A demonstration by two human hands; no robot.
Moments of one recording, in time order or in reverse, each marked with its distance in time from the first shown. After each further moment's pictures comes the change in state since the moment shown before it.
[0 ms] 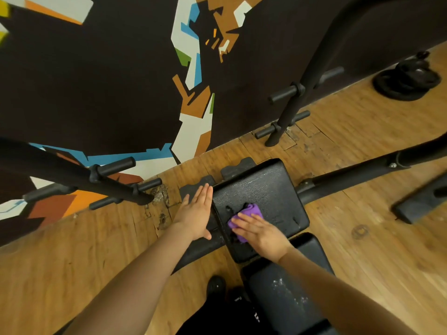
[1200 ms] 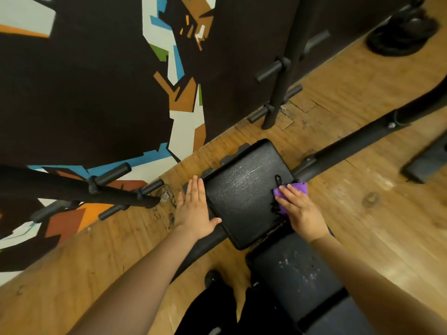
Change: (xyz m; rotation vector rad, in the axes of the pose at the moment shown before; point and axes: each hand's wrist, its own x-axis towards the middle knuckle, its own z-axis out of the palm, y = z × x) left_hand 0.001 0.021 0.012 0.043 0.055 -0.105; right_hand -0.067 0.032 -0.020 0.000 0.255 0.502
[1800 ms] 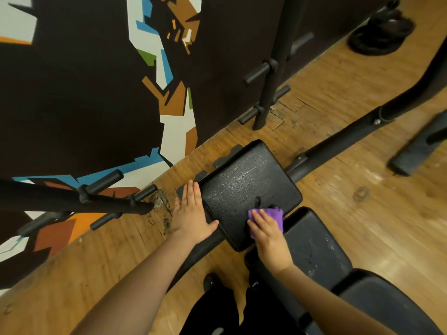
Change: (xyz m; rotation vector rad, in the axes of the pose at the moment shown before) left_hand 0.001 -0.002 0.001 -0.010 0.021 0.017; right_hand -0.034 -0.085 0.059 0.115 0.114 0.153
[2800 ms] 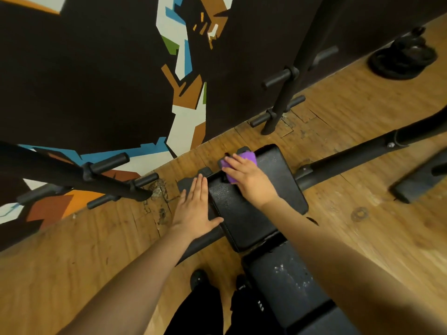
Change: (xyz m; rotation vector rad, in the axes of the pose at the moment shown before) left_hand 0.000 -0.011 0.009 -0.151 0.075 0.037; right_hand 0.172 -0.034 -0.024 -0.072 -0.265 -0.340
